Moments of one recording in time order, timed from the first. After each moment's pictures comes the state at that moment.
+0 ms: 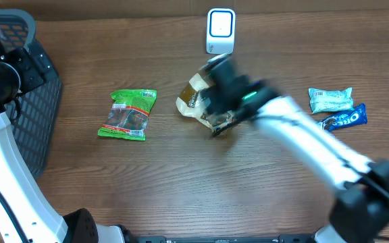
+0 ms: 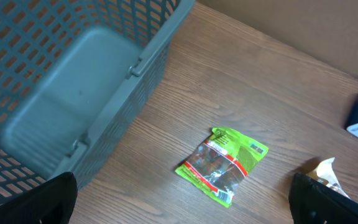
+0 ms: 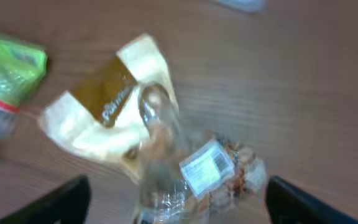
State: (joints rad) left arm 0.37 1.61 2.25 -1.52 -0.01 -0.16; right arm 0.56 1.74 1.50 -0.78 0.07 0.32
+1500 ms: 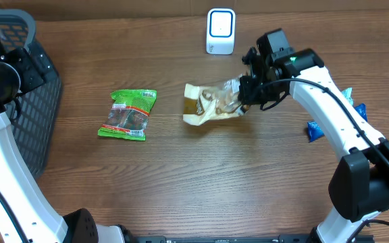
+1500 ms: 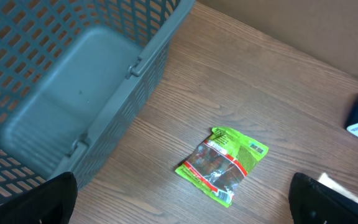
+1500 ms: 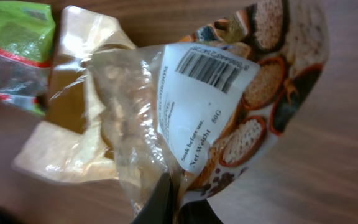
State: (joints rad) left arm 0.37 1.61 2.25 -1.52 -0.01 -0.16; right arm 0.33 1.87 1.61 -1.00 -0.32 0.19
